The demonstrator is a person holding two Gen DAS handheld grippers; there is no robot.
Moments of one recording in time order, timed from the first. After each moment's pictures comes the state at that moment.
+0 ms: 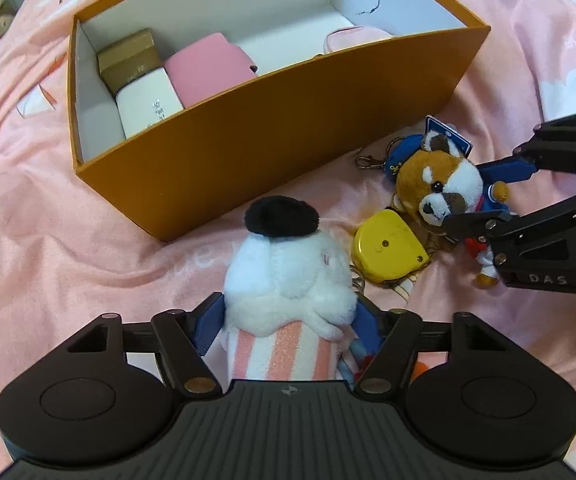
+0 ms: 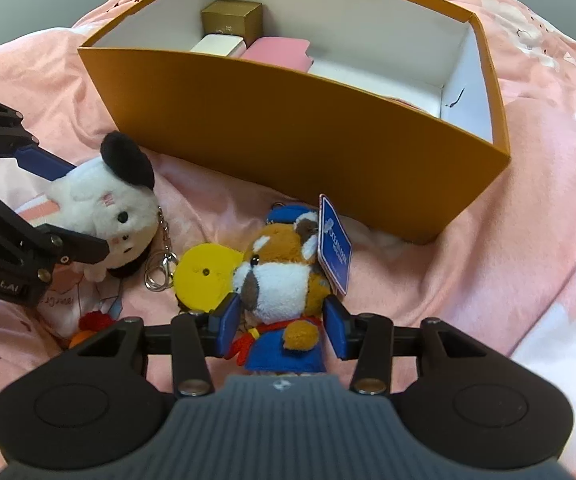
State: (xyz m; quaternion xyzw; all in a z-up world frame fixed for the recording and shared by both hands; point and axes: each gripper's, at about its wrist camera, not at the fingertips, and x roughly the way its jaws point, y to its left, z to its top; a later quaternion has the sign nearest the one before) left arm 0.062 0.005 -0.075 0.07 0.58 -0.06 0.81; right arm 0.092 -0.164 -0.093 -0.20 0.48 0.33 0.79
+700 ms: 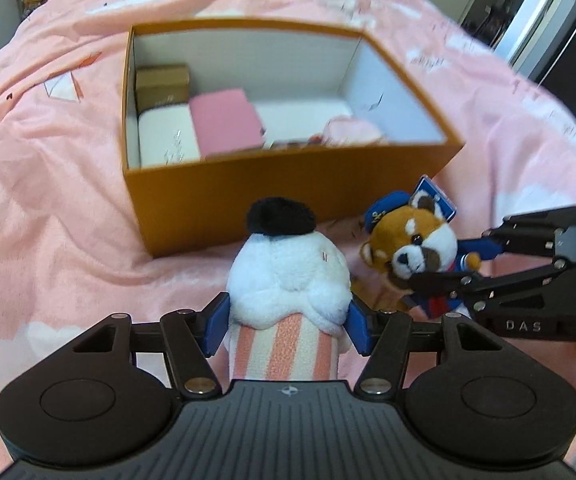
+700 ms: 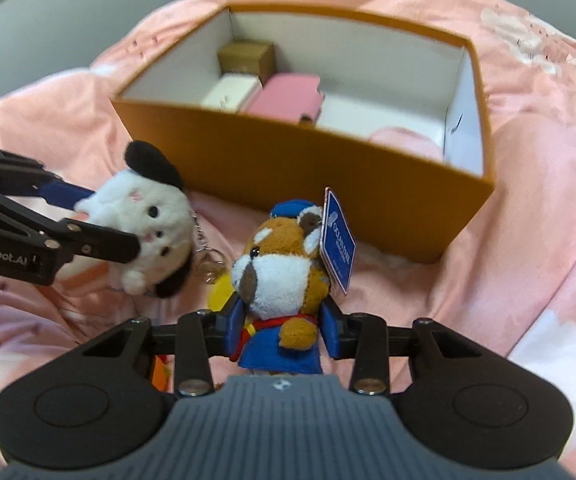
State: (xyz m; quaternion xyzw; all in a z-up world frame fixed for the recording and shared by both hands) left arm 0.041 0.032 -0.034 -0.08 0.50 -0.08 0.86; right arm 0.085 -0.178 -0.055 -0.15 0.46 0.36 0.80
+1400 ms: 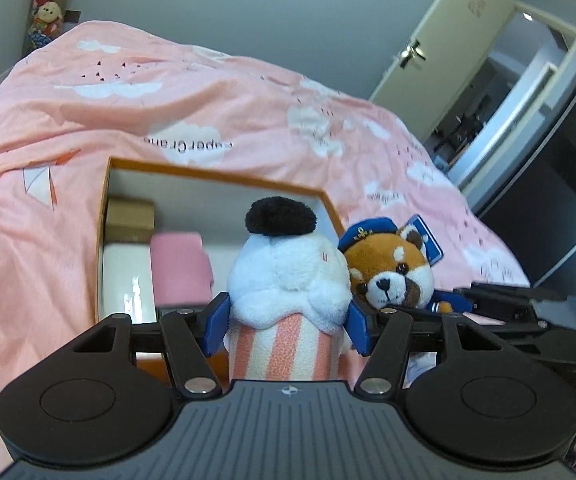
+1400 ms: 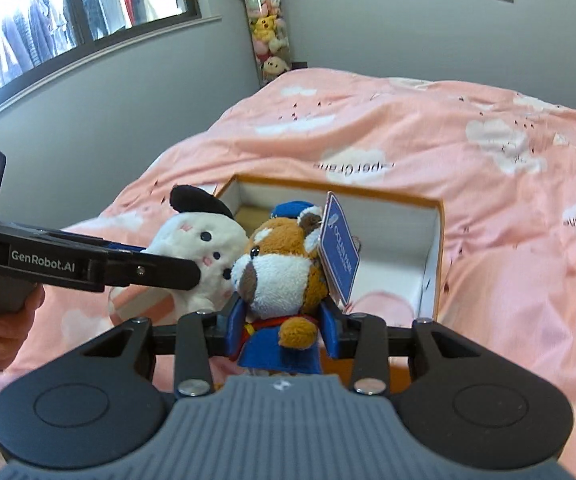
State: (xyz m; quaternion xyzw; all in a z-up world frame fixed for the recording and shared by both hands) left arm 0.093 0.053 0.044 -0.20 0.37 -0.10 0.90; right arm 0.127 -0.186 0.056 -0.06 0.35 0.39 0.85
